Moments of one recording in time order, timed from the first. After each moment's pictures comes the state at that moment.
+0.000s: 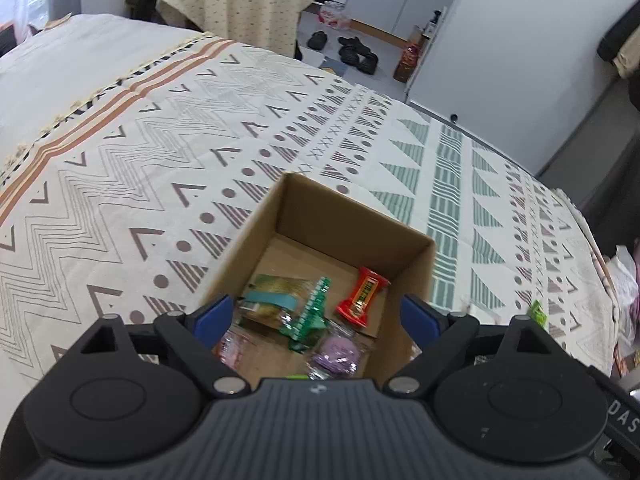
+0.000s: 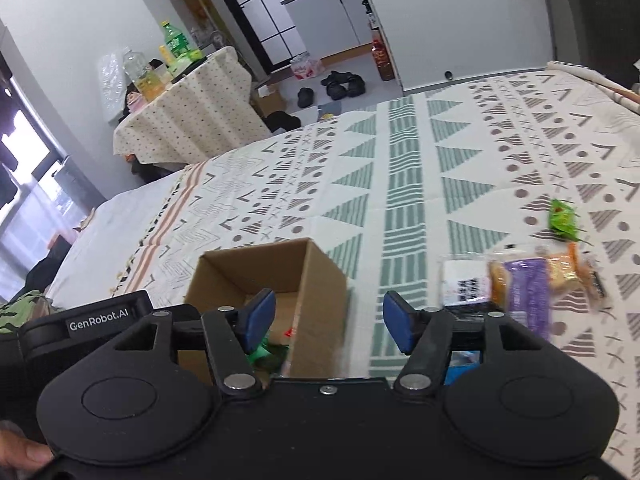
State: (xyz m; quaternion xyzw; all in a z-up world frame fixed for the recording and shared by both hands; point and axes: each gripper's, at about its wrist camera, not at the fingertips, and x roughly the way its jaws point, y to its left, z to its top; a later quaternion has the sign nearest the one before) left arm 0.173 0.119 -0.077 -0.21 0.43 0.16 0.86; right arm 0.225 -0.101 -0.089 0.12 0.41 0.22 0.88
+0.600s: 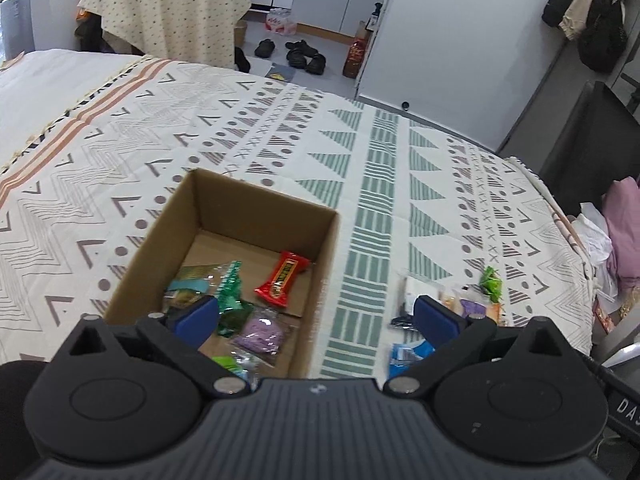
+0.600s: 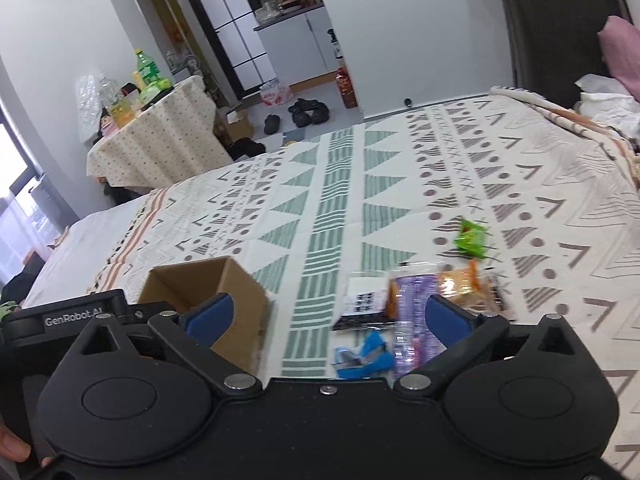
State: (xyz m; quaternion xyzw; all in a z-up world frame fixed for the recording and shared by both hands) left arm 0.177 0.048 -0.066 -0.17 0.42 0.10 0.88; right arm 0.215 -0.177 -0.085 0.10 0.38 0.17 0.90
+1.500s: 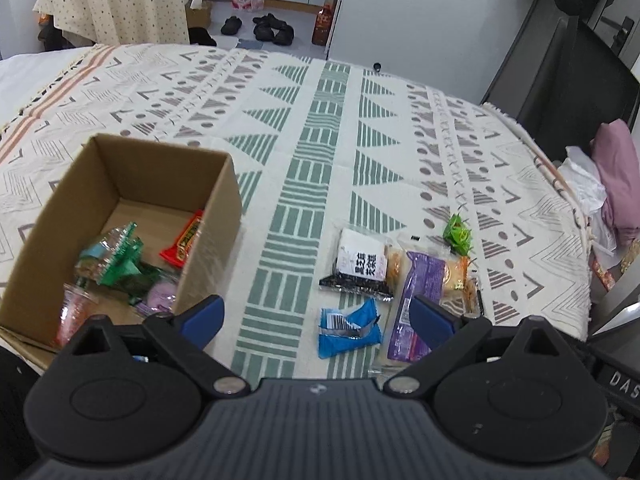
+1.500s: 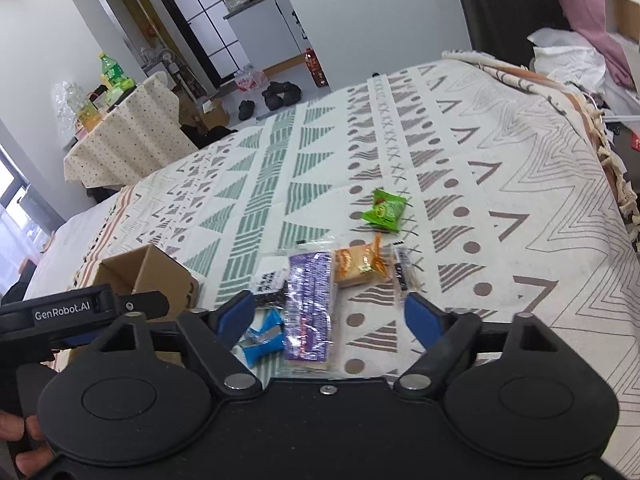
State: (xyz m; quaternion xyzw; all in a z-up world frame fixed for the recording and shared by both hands) left arm 0.209 -0.035 -0.105 -0.14 0.46 0.08 0.87; right arm 0.236 -0.265 -0.123 0.13 0.42 0.16 0.88
